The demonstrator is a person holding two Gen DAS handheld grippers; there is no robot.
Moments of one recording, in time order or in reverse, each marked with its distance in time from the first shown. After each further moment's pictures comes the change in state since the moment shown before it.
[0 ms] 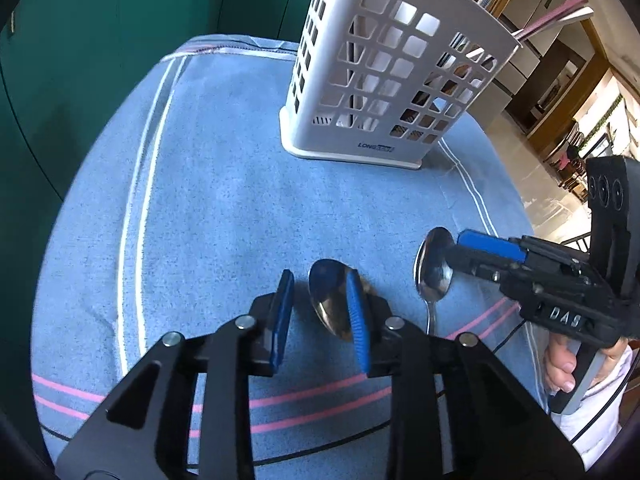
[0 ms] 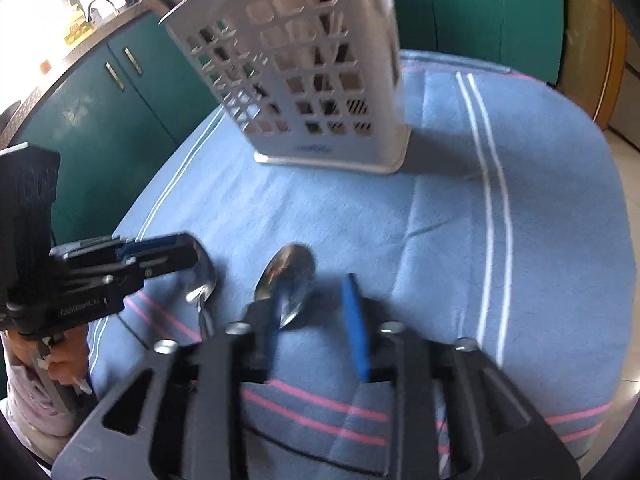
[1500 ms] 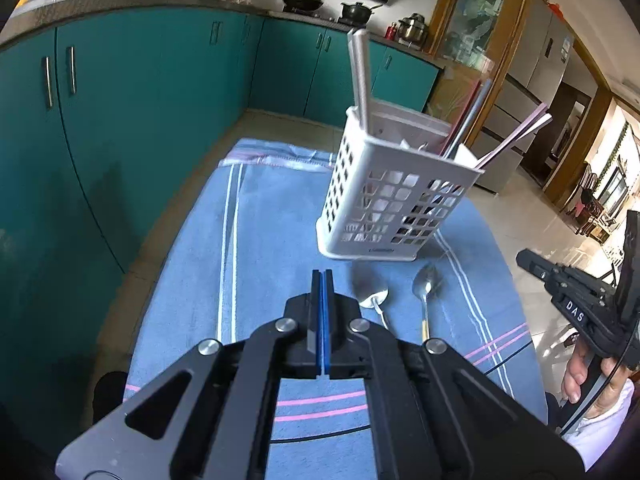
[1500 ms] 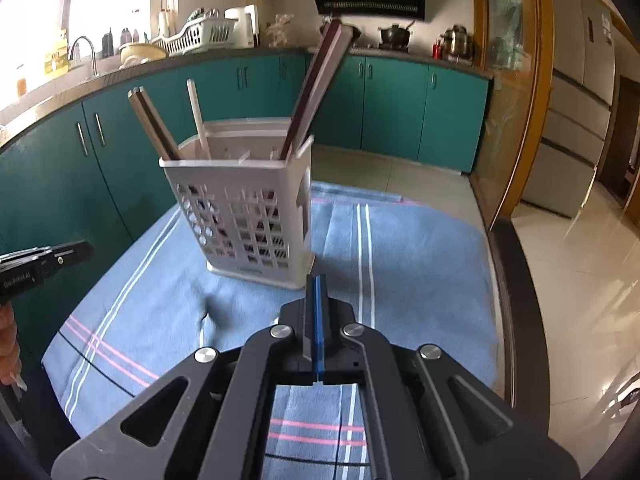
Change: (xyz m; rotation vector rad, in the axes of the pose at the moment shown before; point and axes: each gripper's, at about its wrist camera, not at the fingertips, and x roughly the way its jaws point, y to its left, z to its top) left arm -0.105 0.004 0.022 -0.015 -0.258 0.100; right arm -0.091 0.025 0.011 -0.047 -0.286 -0.327
